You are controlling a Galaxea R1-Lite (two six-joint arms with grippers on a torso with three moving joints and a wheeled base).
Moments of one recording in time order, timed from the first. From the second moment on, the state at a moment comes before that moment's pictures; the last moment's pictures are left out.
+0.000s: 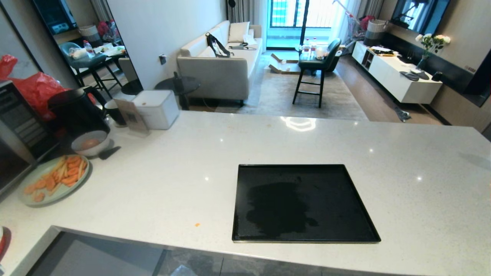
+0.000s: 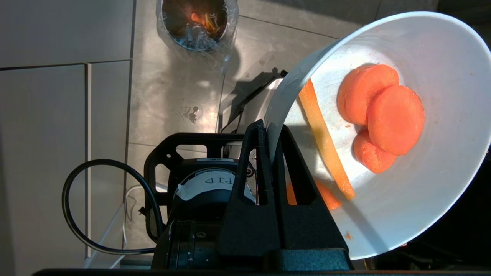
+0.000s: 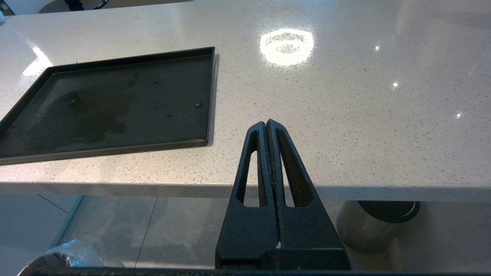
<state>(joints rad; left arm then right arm) -0.08 0.78 -0.56 0.80 -0.07 -0.17 0.00 0.00 0.00 -0.01 -0.04 0.09</state>
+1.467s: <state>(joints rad) -0.08 0.77 -0.54 0.81 -0.06 -0.17 0.00 0.00 0.00 -0.01 -0.04 0.09</state>
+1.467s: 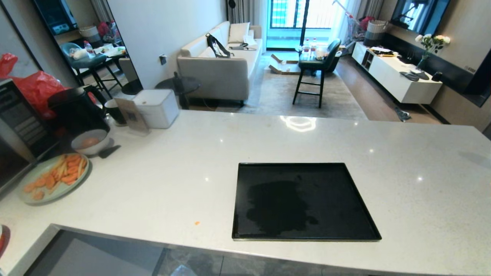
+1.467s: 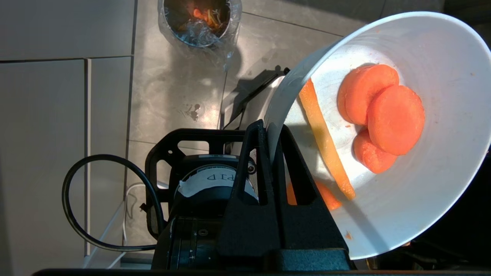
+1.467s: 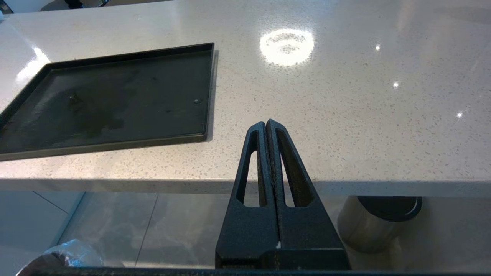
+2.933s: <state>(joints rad) -0.08 0.76 -0.53 0.81 -0.07 -0.17 0.00 0.00 0.00 -0.01 -0.05 0.09</state>
